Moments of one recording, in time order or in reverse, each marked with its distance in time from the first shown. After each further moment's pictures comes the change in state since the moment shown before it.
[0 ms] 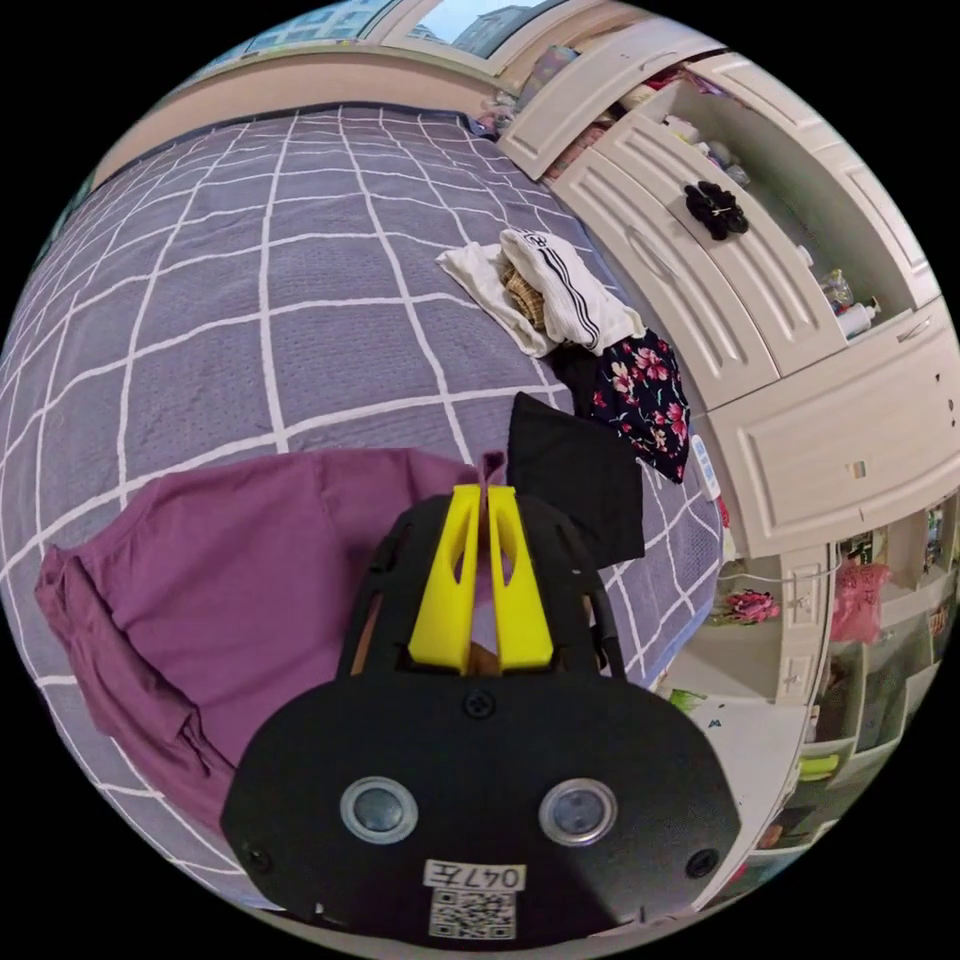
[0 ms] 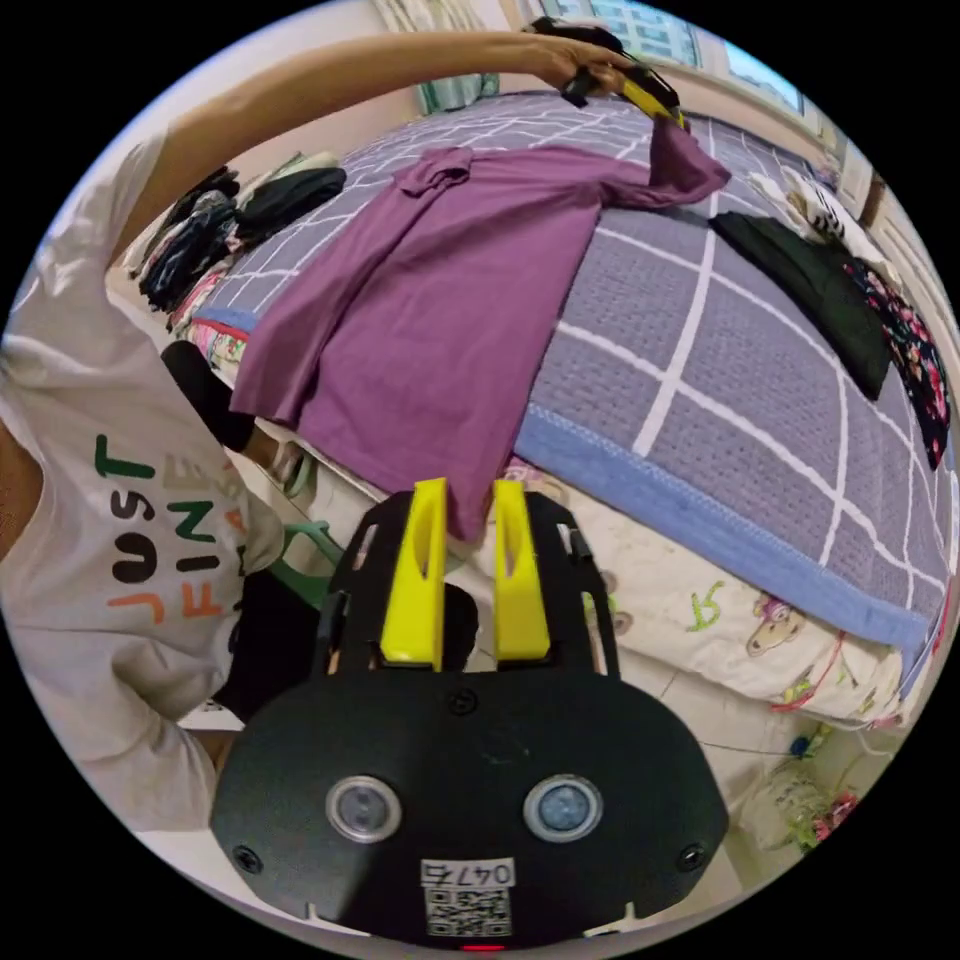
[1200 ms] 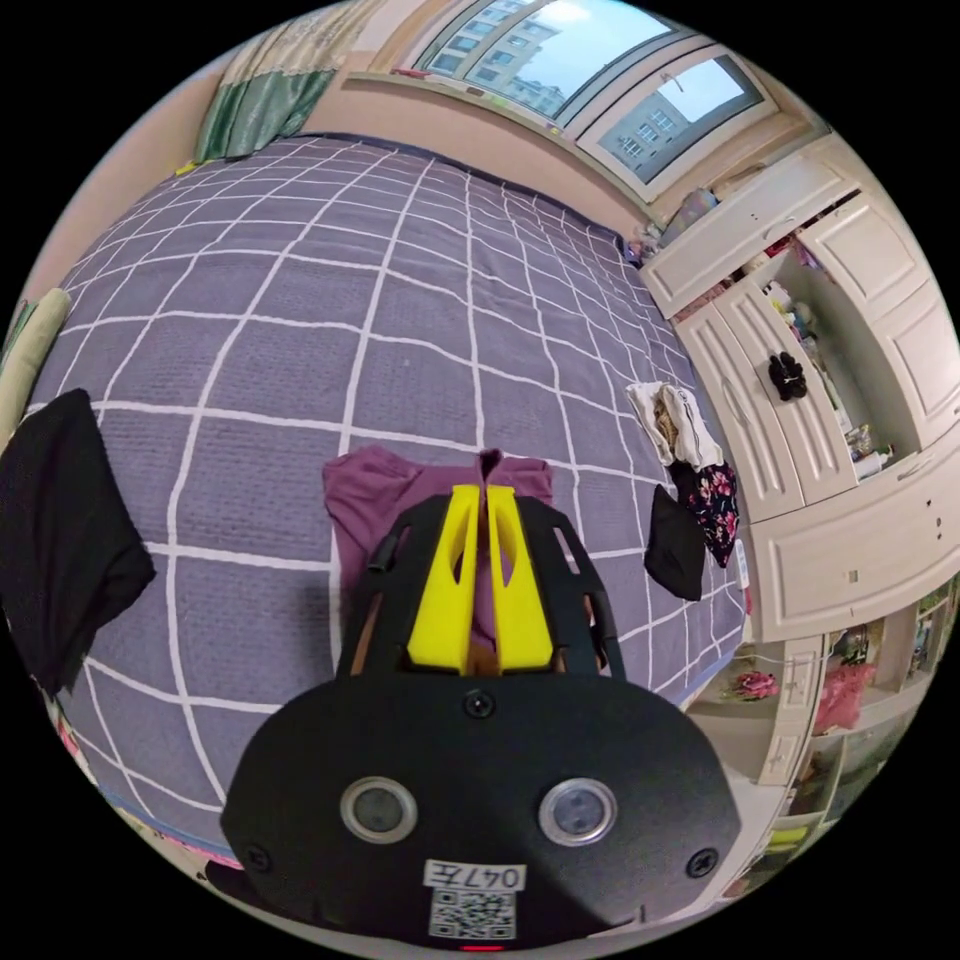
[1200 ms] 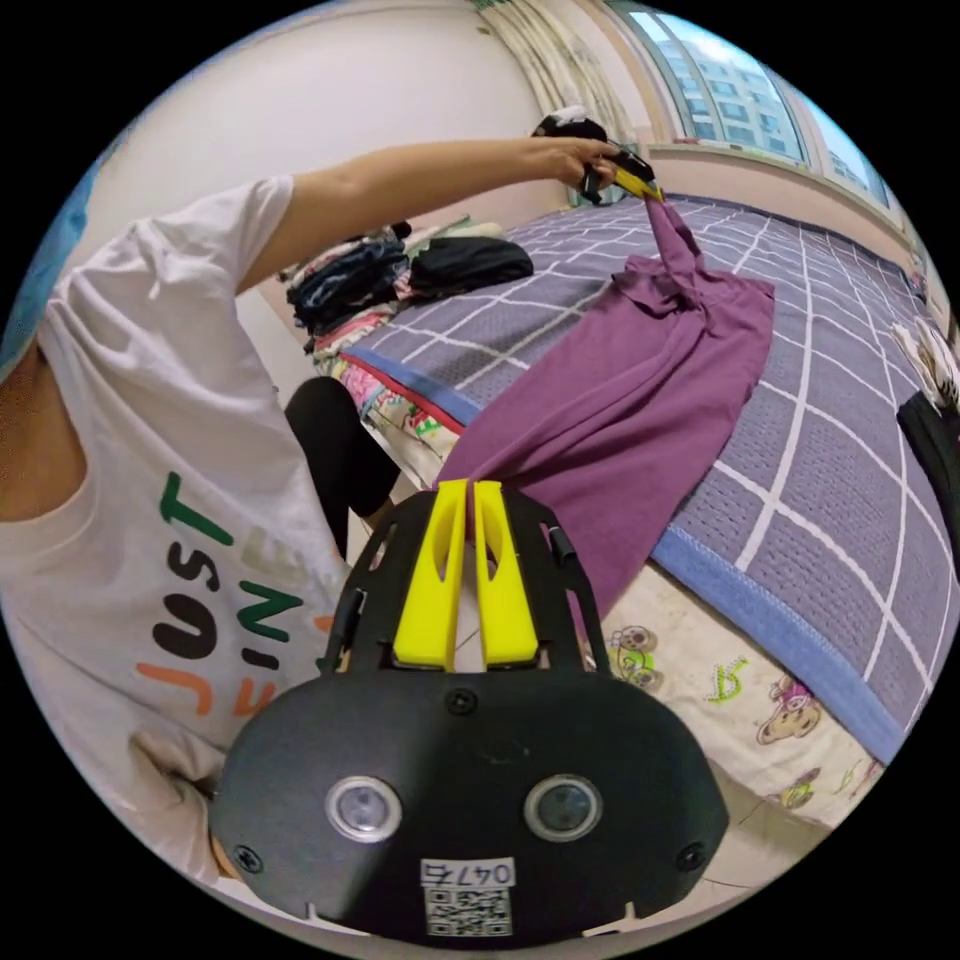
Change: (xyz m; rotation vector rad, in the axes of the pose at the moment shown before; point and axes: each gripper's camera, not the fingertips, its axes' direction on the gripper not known) left arm -0.279 0.149 -0.260 0.225 -0.127 -0.290; right arm -0.194 -0.034 0.062 0.293 -0.252 -0.234
